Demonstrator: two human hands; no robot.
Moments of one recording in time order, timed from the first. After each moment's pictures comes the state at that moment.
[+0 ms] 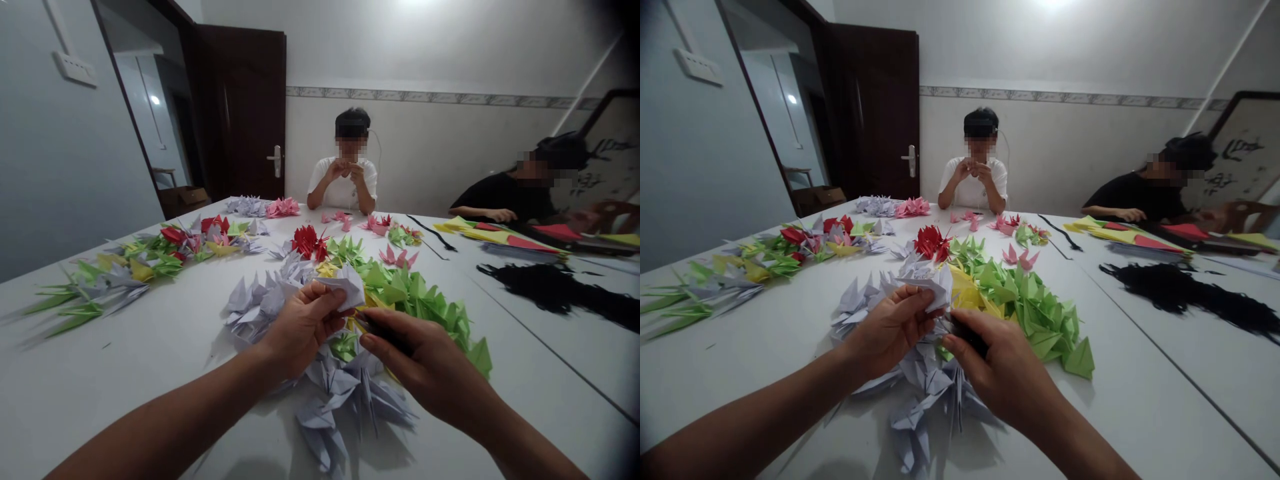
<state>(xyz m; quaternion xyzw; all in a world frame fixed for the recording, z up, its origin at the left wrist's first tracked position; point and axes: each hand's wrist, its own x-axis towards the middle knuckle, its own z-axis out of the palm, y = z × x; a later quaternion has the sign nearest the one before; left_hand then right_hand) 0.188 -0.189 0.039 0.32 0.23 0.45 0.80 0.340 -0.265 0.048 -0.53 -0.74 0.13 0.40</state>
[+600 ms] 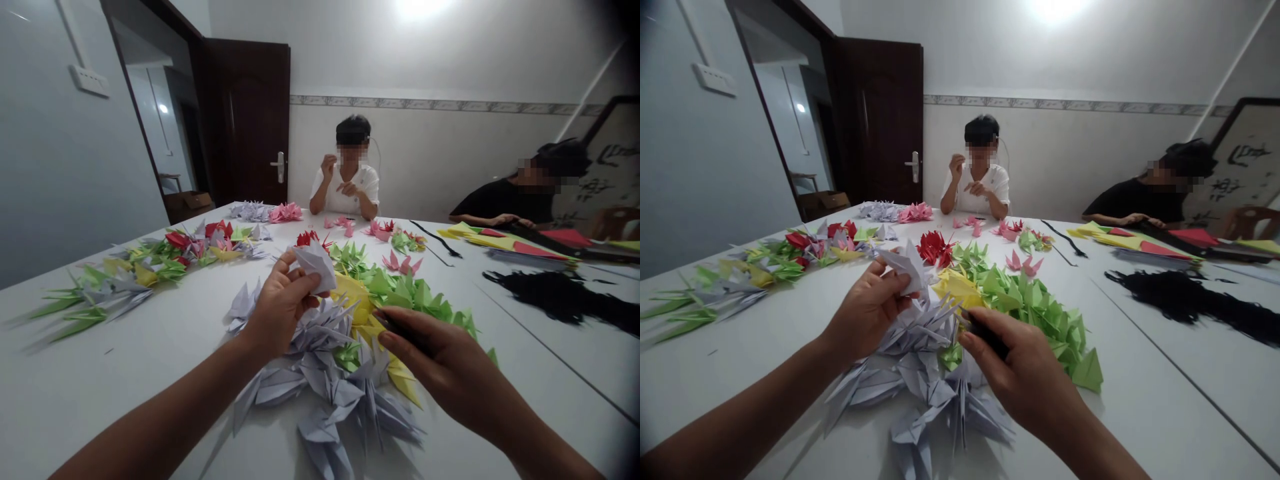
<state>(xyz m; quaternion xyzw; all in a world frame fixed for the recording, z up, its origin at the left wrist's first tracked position) 0.167 -0.171 0.061 0.43 0.25 0.56 0.66 0.351 -0.266 0.053 -0.54 -0.72 0.10 0.42</state>
